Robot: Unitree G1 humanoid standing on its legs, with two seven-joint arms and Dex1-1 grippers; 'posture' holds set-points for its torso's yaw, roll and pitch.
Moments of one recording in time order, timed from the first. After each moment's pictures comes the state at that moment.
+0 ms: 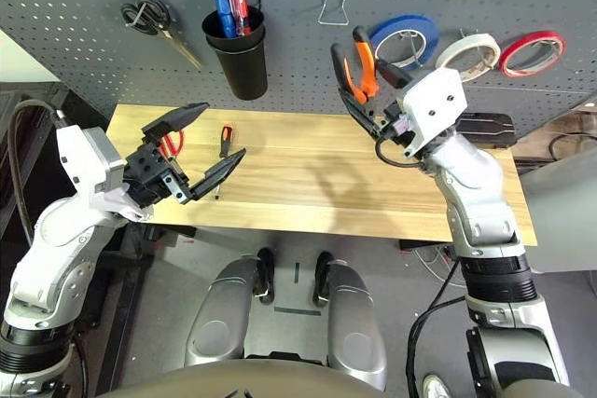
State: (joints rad) left arm -0.08 0.51 0.04 -0.58 -0.43 0.22 -0.62; right arm -0.39 -0.45 -0.08 -0.20 0.20 0.00 0.48
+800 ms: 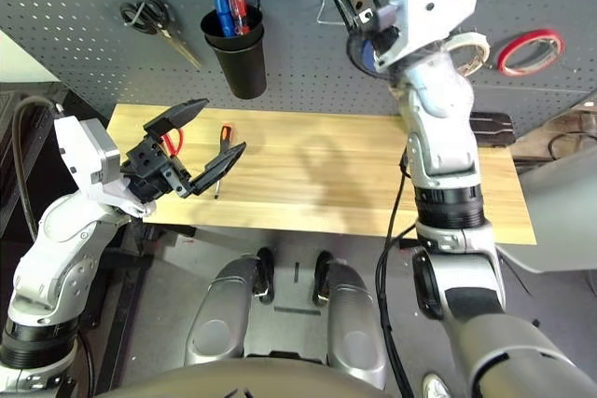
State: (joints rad) left arm -0.09 0.49 0.04 -0.57 -0.45 0.23 -0.61; right arm -0.78 -0.25 -0.05 0.09 0.04 -0.12 0.24
